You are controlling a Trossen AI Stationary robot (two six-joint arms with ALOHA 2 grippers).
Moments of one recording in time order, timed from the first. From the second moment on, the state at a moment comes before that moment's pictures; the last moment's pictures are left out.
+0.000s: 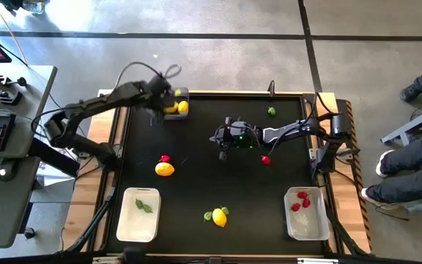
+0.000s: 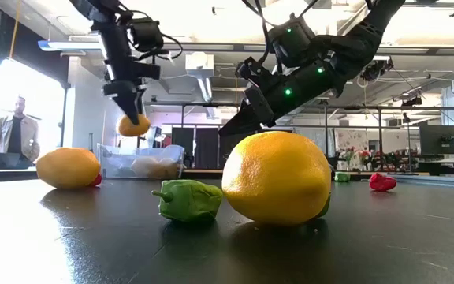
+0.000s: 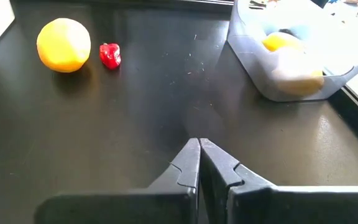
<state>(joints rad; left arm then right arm) 0.68 1.40 1.10 -0.81 -0.21 0.67 -0.15 1.79 0.87 0.46 0.07 -0.13</state>
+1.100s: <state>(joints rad) 0.91 1.74 1.37 -0.82 -0.25 0.39 -0.15 1.79 0.87 0.46 0.06 -0.14</state>
